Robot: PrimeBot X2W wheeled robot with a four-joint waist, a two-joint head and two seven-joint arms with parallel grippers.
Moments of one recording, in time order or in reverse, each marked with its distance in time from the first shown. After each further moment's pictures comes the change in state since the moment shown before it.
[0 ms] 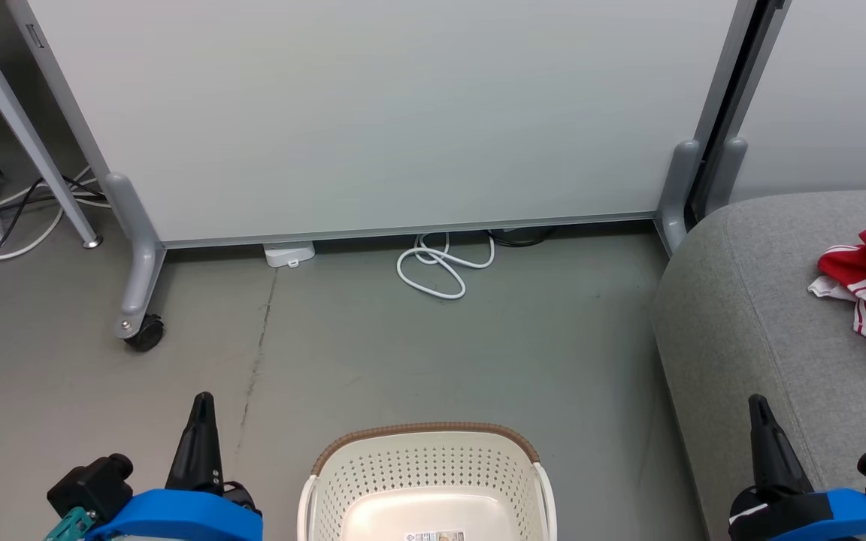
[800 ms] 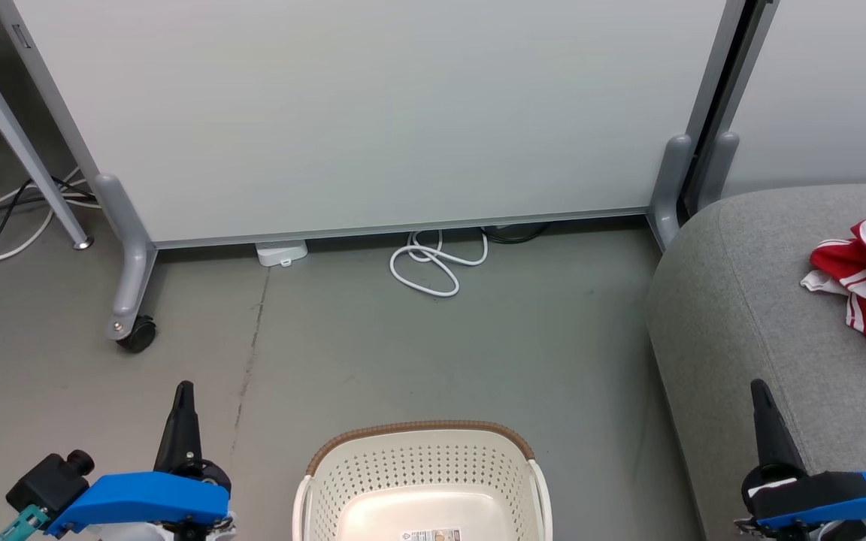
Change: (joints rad) left arm -0.033 -0.006 0.052 -0.007 -0.343 -0.013 0.082; right arm -0.037 0.000 -0.002 -0.006 0.345 0.000 0.086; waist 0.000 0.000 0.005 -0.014
